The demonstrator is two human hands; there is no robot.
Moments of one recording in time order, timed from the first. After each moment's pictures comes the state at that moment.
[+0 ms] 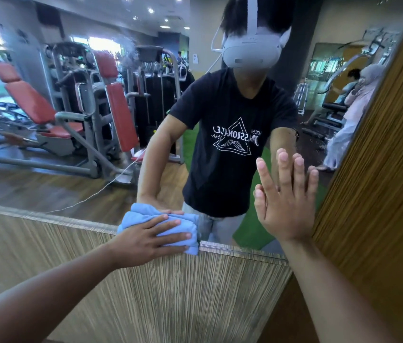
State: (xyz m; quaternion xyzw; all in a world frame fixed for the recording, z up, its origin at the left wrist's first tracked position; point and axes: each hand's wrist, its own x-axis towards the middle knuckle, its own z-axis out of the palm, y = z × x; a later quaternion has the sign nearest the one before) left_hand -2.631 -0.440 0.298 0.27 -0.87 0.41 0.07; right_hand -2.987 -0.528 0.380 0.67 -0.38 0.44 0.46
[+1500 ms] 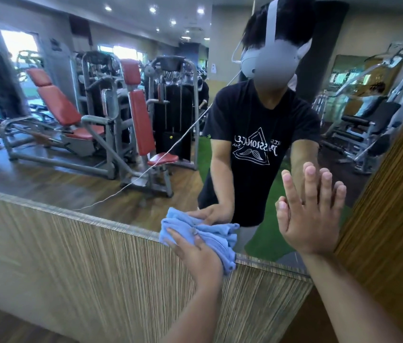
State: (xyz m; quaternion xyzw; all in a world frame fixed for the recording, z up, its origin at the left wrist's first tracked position) left_hand -2.814 -0.419 0.329 0.63 -0.16 -0.25 0.72; right_hand -2.987 -0.530 0.380 0.66 -0.37 0.44 0.47
